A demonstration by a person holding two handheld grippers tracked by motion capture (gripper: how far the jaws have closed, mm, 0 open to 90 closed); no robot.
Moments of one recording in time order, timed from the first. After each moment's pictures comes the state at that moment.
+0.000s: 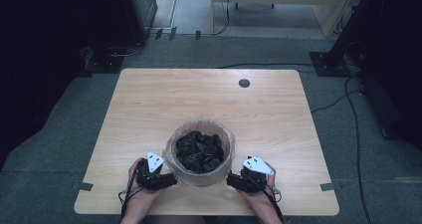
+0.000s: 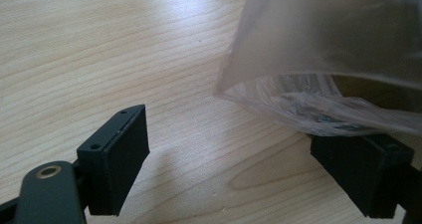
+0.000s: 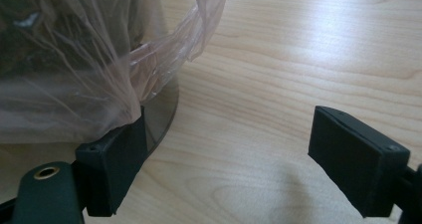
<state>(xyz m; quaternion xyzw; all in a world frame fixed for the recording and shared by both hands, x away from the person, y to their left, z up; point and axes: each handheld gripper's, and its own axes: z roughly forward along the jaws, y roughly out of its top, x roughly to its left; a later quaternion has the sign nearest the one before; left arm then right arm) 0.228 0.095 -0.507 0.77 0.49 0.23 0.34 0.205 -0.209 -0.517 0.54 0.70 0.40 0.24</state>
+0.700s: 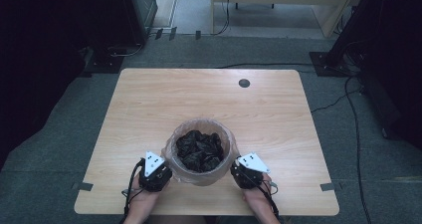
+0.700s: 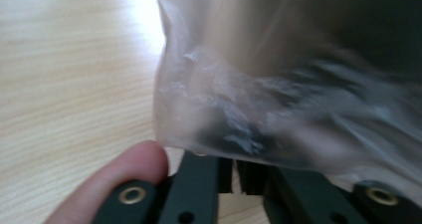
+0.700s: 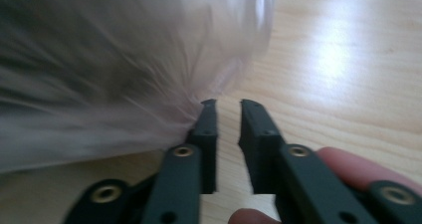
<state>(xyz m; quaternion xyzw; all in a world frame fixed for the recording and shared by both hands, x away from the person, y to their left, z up) 0.215 0.087 -0.480 0.74 0.46 0.22 0.44 0.214 -0.199 -0.509 0.51 0.69 0.44 0.27</state>
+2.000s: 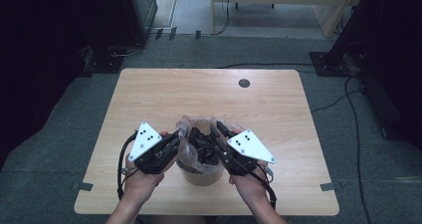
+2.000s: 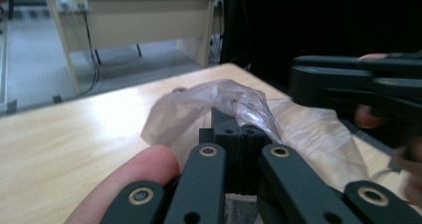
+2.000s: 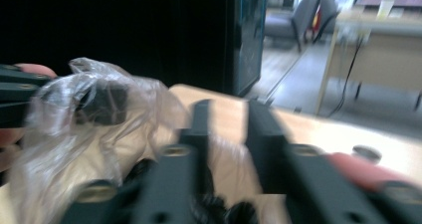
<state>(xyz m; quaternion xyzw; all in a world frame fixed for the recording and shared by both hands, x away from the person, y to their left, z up) 0.217 0.063 -0.349 0.72 0.36 0.21 0.55 0.198 -0.162 -0.353 0.42 0.65 0.56 0.30</state>
